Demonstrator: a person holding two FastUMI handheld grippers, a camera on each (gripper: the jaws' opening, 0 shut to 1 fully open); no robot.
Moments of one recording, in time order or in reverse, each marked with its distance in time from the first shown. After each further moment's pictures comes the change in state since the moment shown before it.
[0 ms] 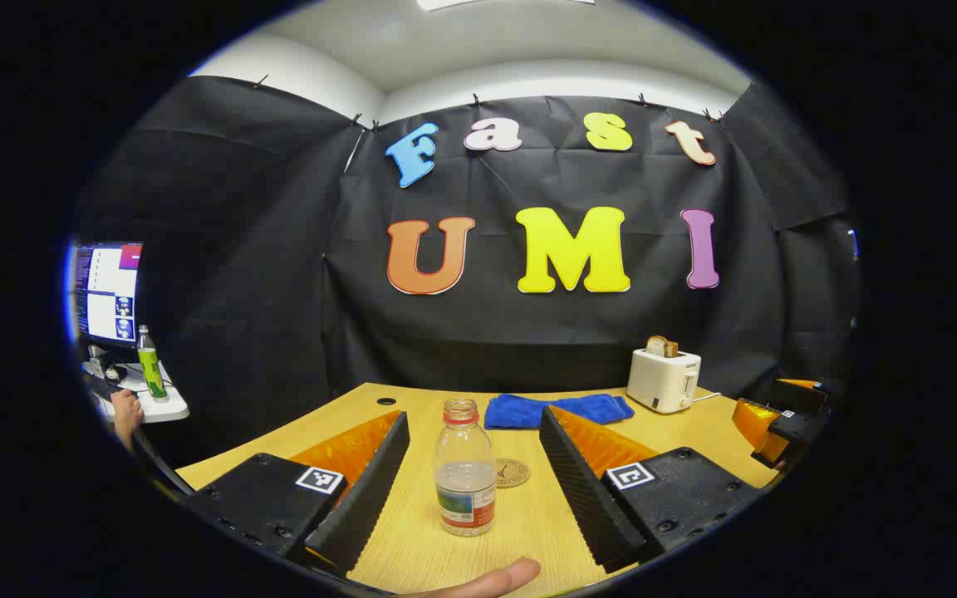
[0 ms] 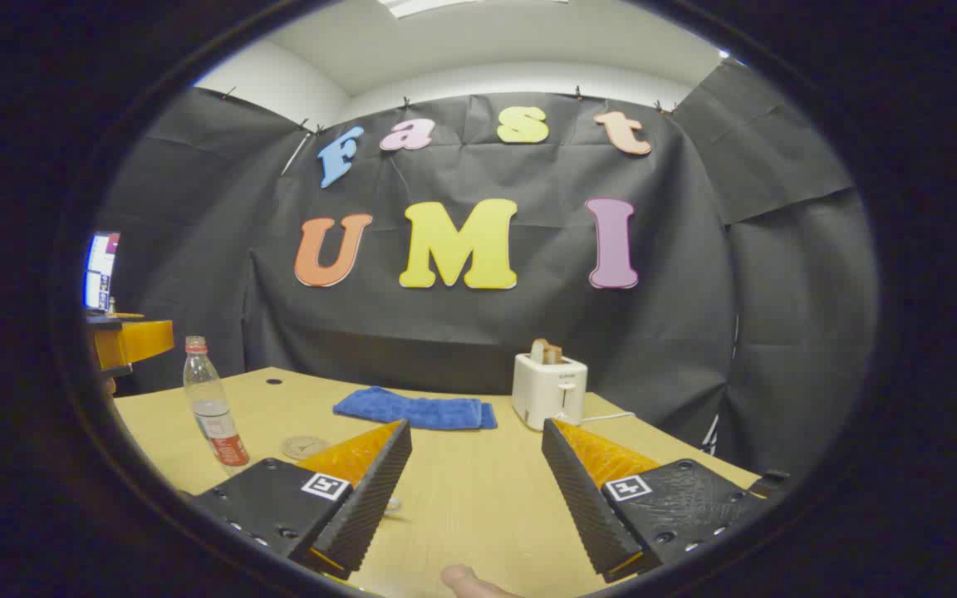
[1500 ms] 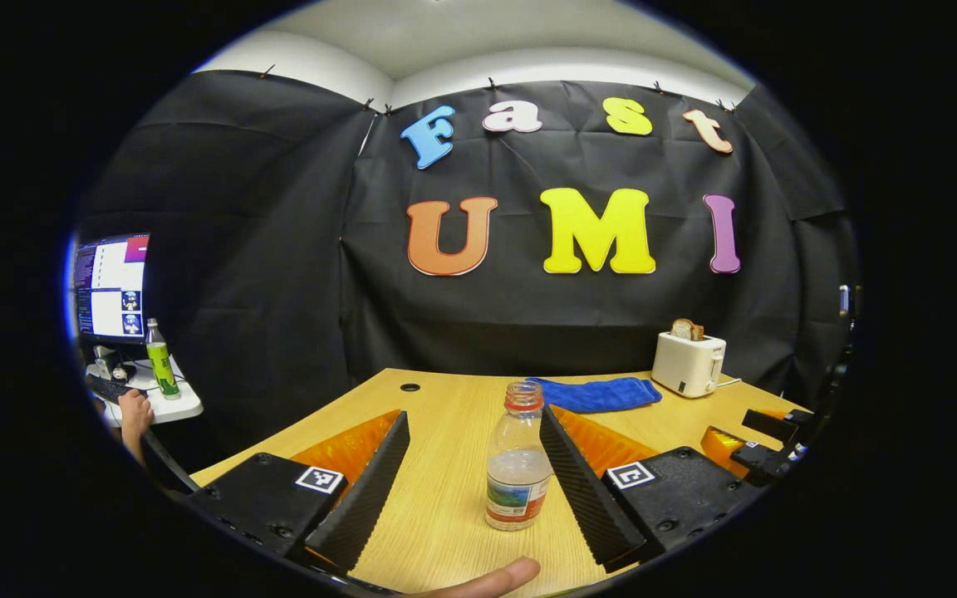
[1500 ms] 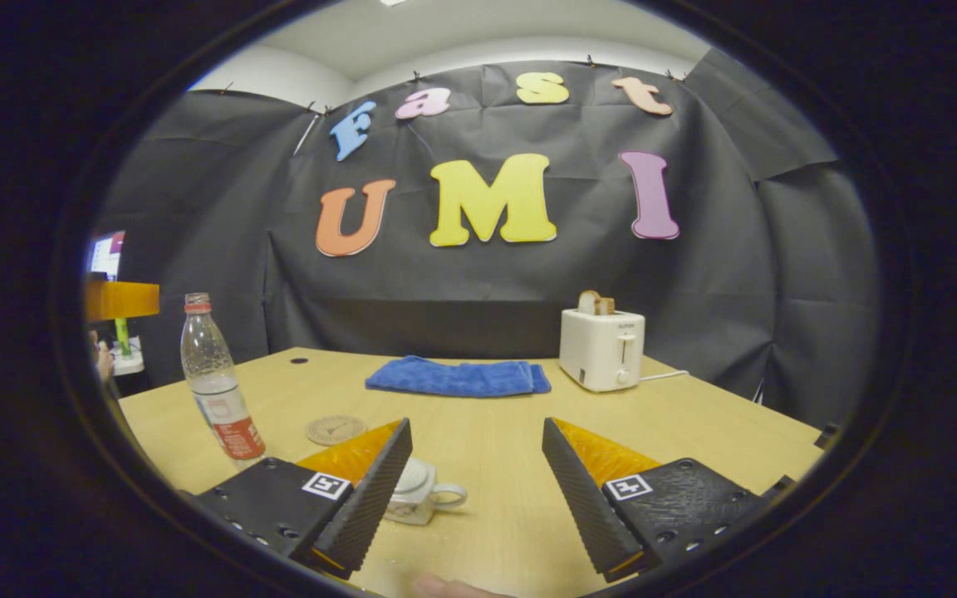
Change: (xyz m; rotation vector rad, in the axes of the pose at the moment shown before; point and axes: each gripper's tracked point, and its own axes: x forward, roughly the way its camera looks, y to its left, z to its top) left arm 0.009 0.039 -0.013 0.009 0.042 0.024; right arm 0.049 0.072 -0.055 0.043 0.077 0.064
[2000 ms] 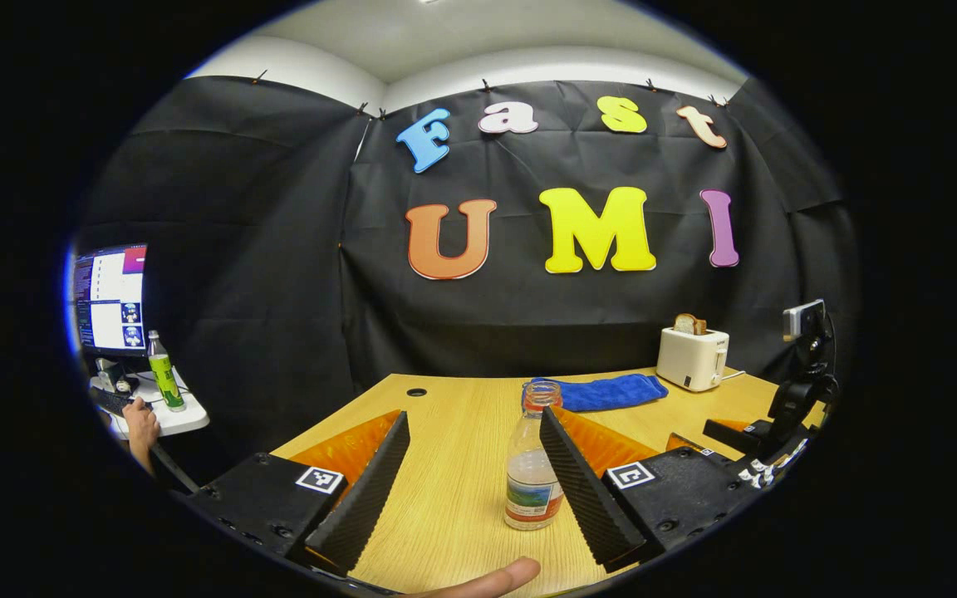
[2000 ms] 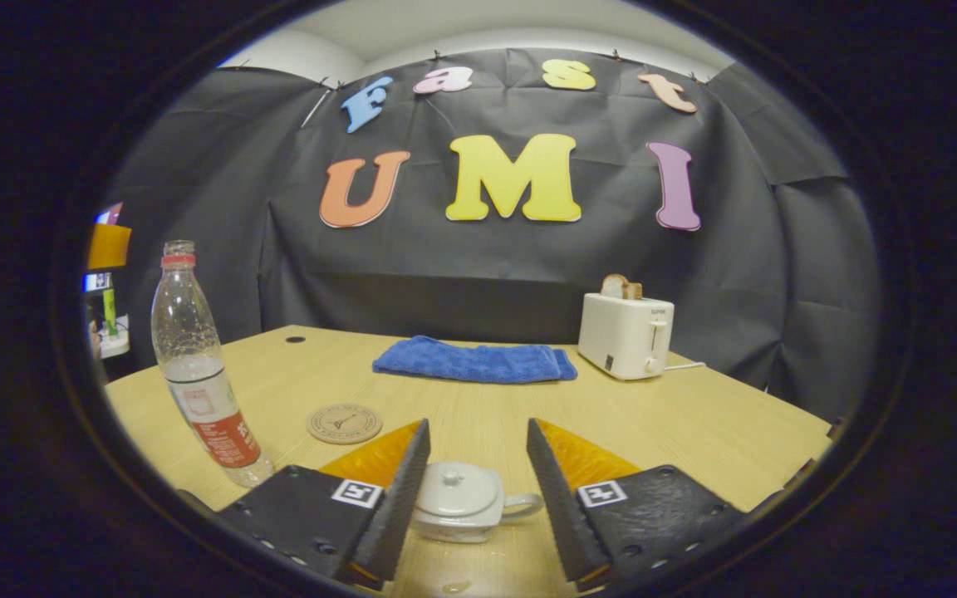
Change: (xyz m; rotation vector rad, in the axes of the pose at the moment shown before) left arm 0.002 0.013 0.001 0.032 -0.010 0.002; right arm 0.038 0.044 -0.027 -0.063 0.054 -0.032
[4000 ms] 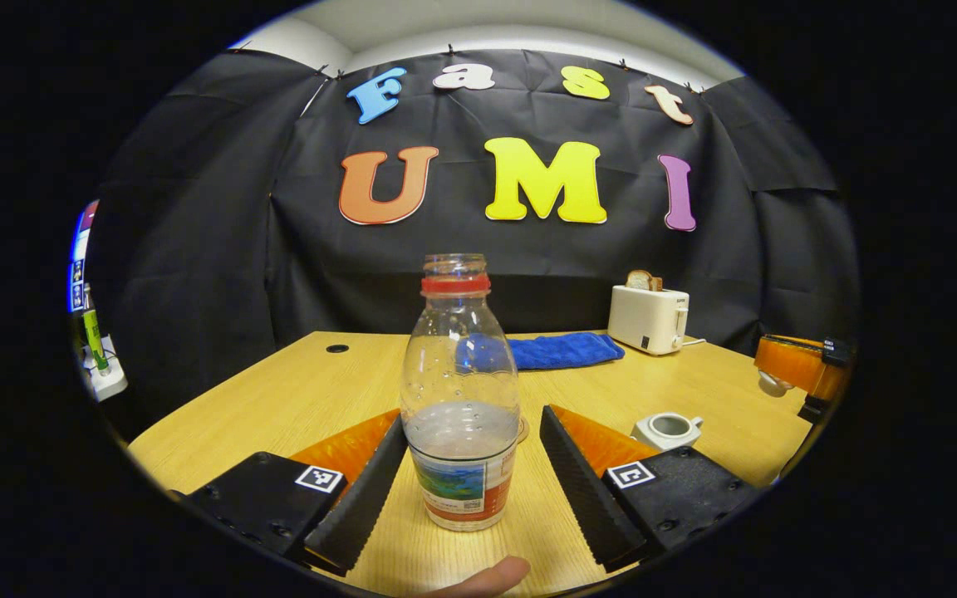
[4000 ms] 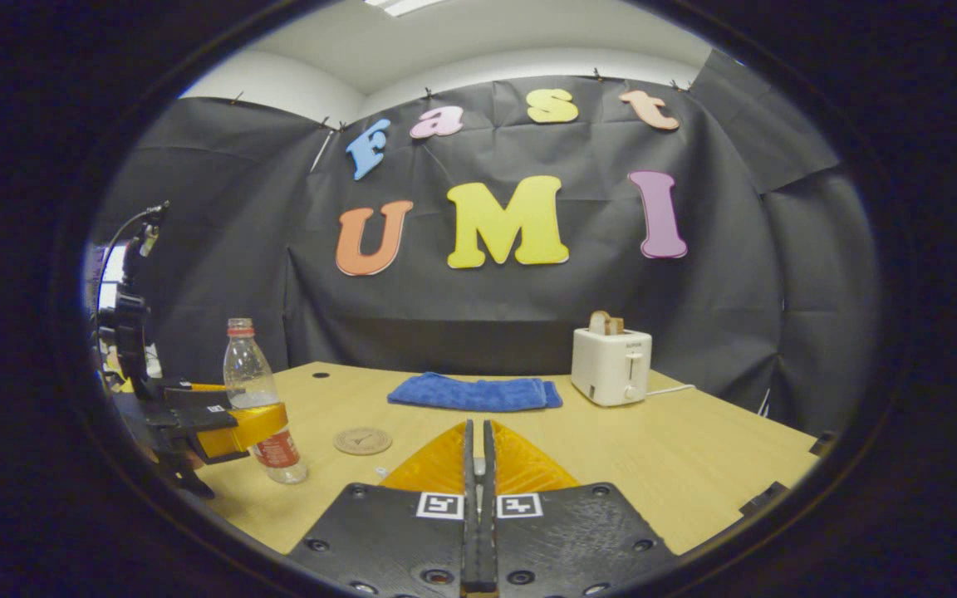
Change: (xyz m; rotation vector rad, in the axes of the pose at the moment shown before) left arm 0.060 -0.068 -0.099 -0.020 0.112 -0.197; right arm -0.083 -0.064 0.039 0.052 -0.105 0.071
